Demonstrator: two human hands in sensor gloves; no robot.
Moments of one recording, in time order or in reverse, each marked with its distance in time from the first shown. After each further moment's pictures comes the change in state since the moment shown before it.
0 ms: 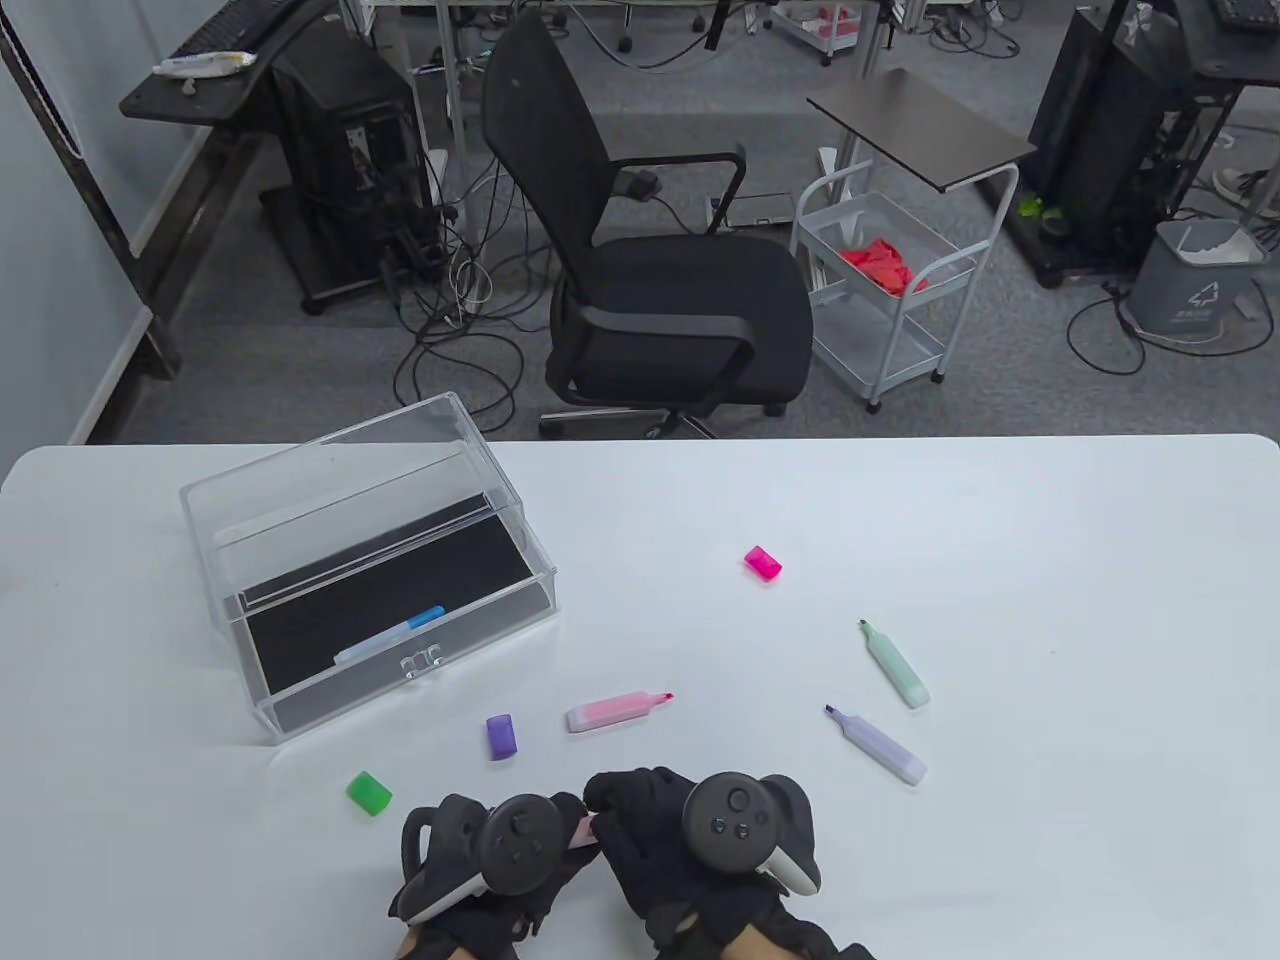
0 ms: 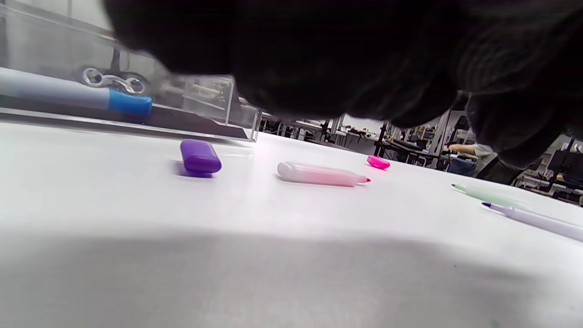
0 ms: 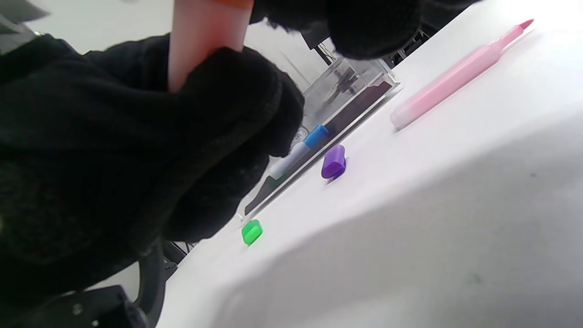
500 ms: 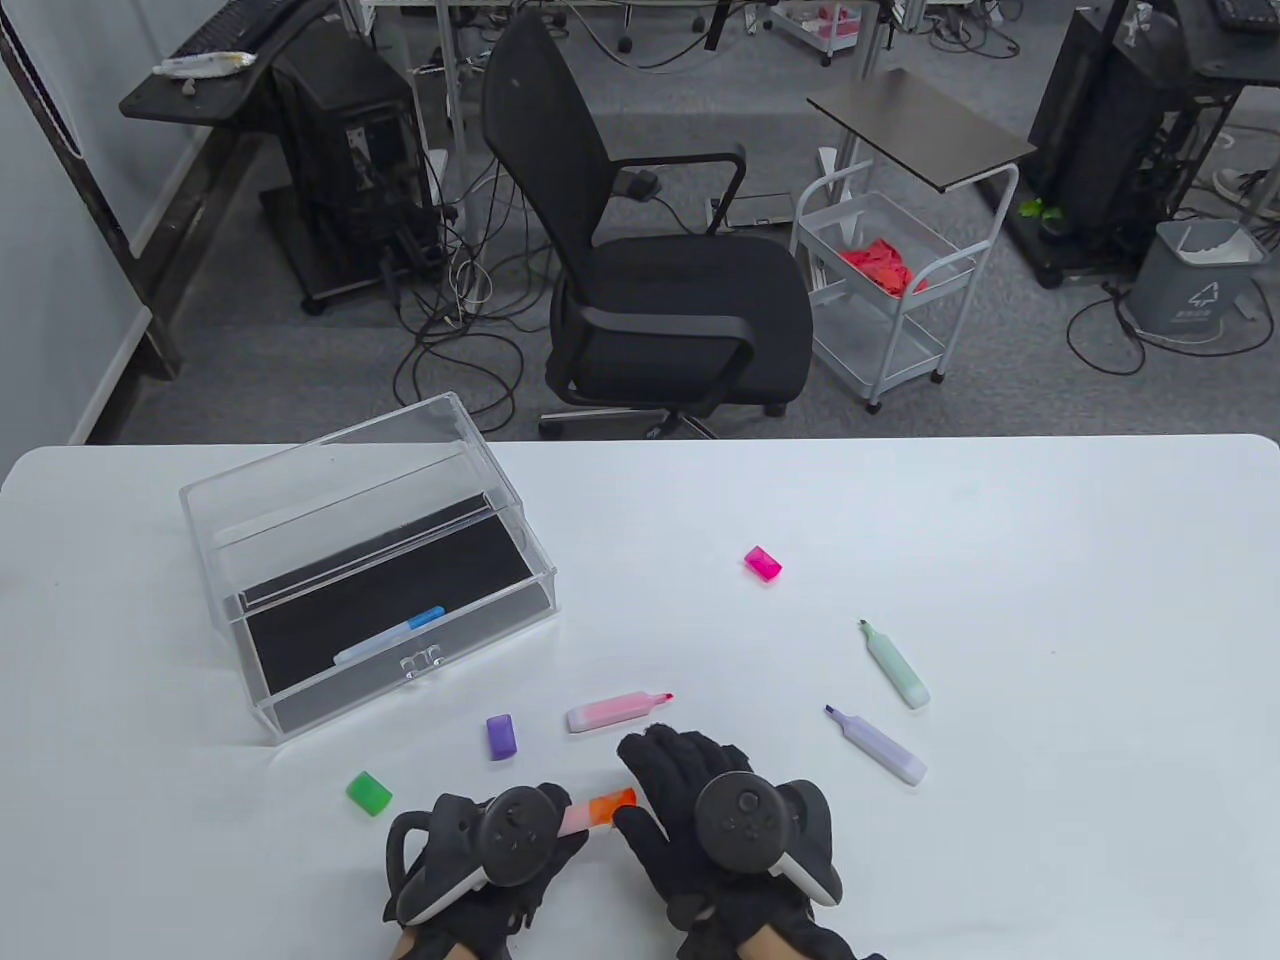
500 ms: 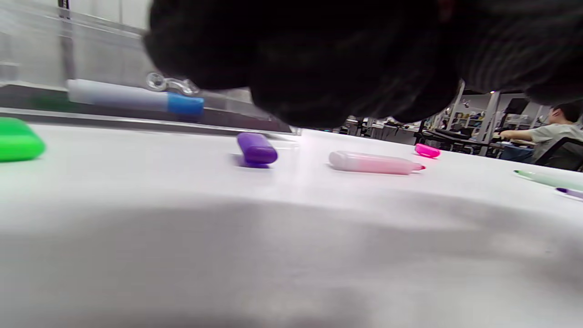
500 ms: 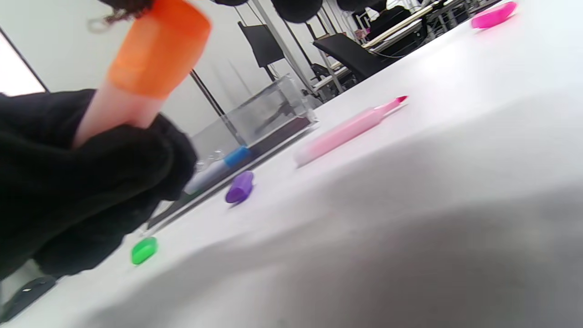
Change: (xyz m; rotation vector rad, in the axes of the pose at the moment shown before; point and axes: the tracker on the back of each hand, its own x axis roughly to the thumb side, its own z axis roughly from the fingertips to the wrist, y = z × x) left_hand -0.019 -0.008 0.000 -0.025 0.144 -0.080; right_hand -0.016 -0.017 0.010 -0.055 0.184 0.236
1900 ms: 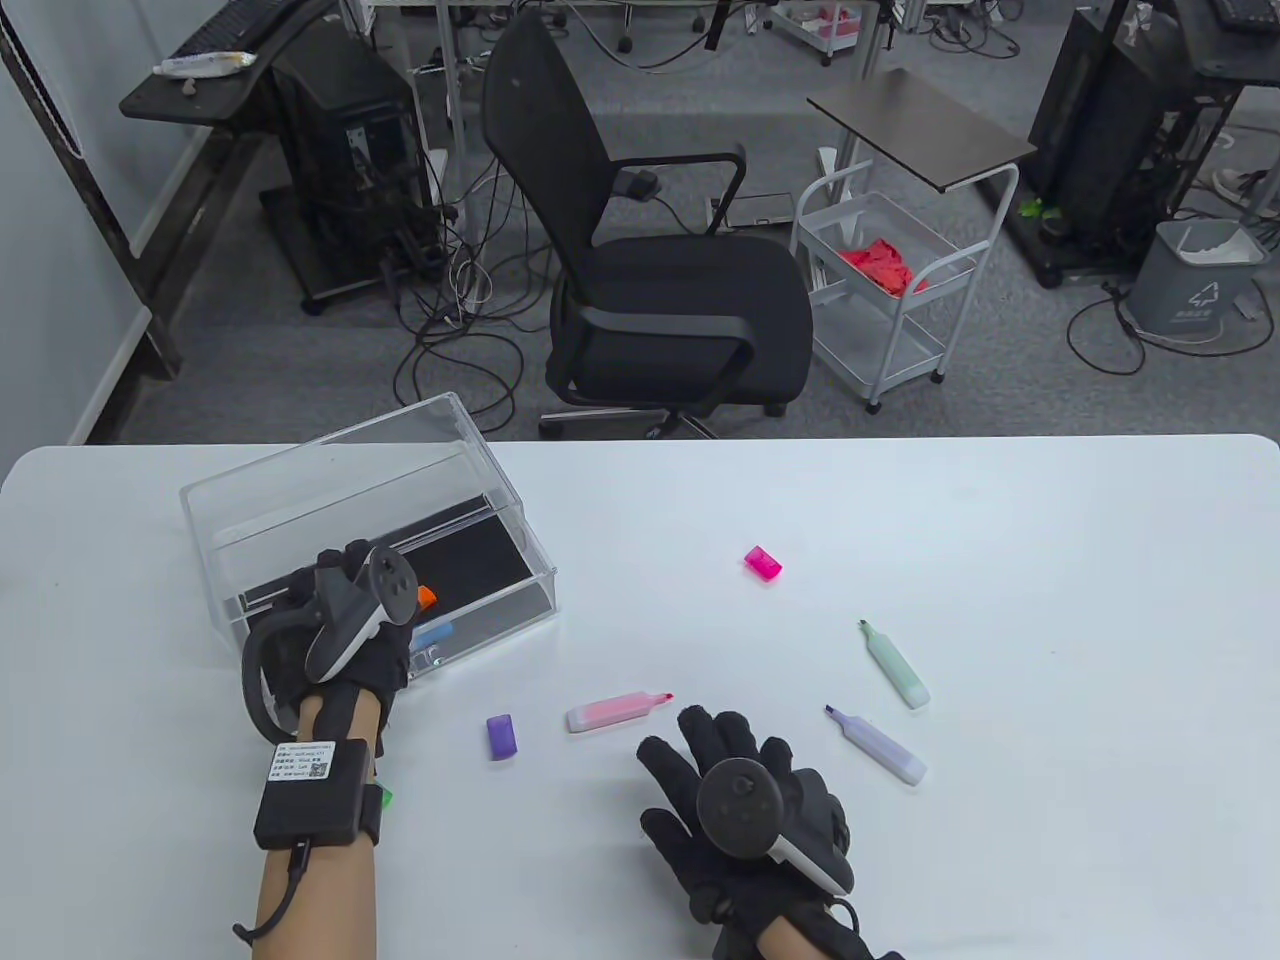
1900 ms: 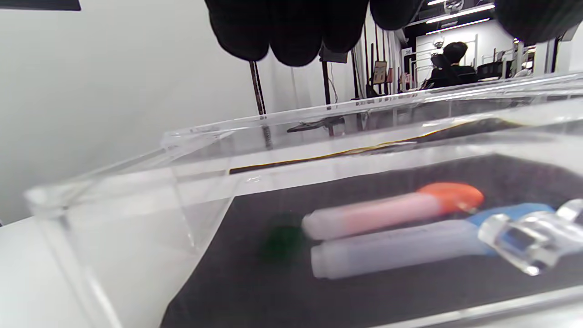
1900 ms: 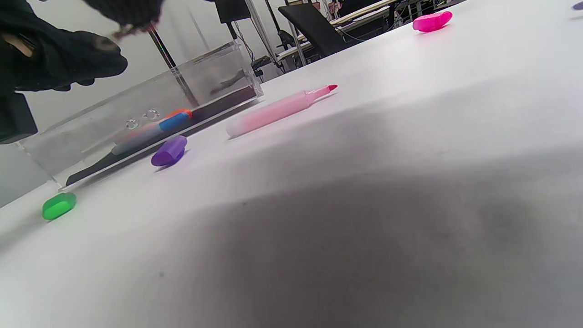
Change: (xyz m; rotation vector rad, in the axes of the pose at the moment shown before) left_hand -0.142 0.089 -0.121 -0.014 0.559 -0.225; right_hand -0.006 -0.007 0.000 0.098 0.104 0.158
